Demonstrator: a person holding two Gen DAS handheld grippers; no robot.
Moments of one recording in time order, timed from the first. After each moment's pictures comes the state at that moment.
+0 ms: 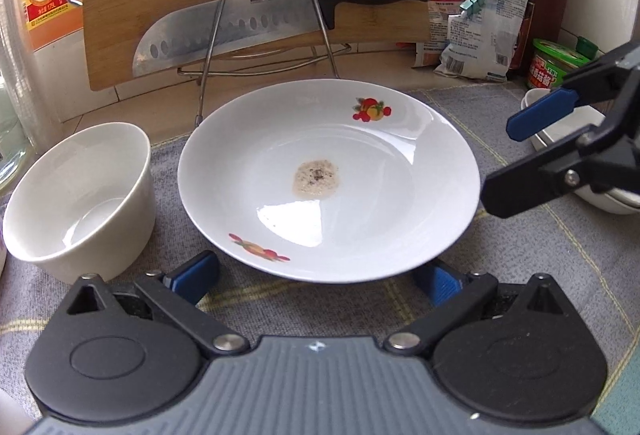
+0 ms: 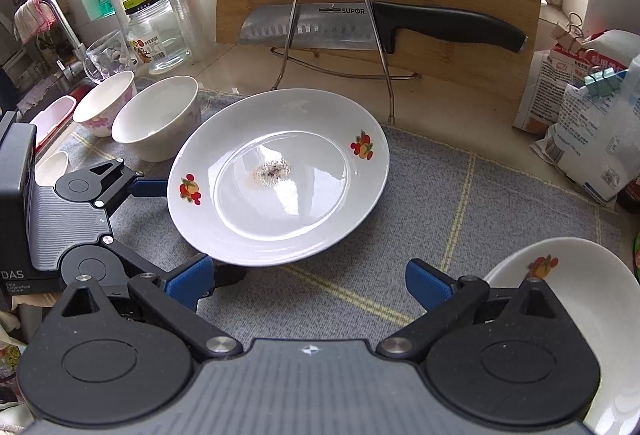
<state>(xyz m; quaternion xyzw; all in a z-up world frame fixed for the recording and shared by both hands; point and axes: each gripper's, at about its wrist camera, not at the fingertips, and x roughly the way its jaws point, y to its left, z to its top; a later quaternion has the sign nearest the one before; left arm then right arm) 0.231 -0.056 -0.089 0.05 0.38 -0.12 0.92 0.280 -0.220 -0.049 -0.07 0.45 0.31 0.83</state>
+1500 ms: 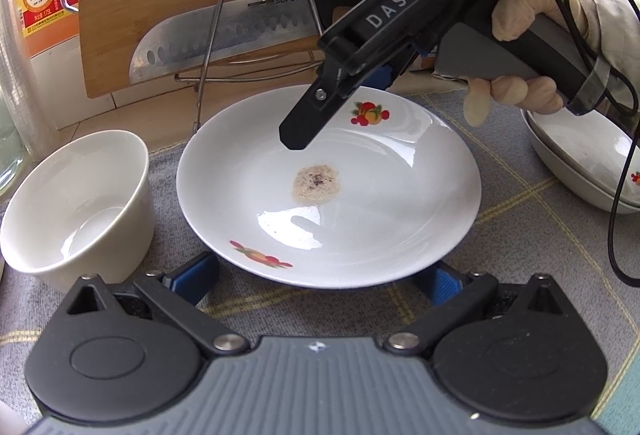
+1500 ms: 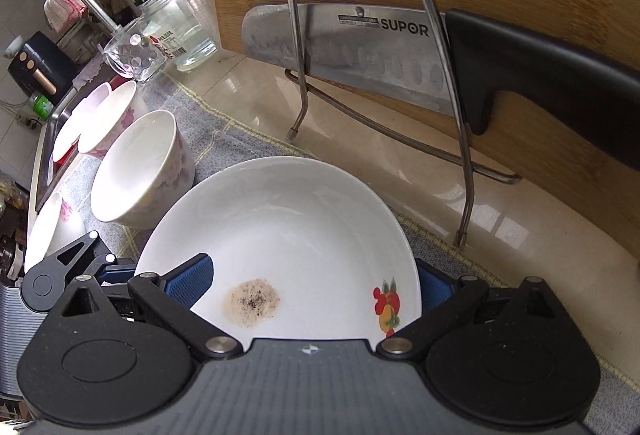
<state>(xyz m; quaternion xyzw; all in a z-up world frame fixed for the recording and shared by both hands) 0.222 -0.060 -0.088 0.06 0.37 -0.12 0.92 0.421 -0.154 -0.079 -0.08 0.51 0.44 0.74</state>
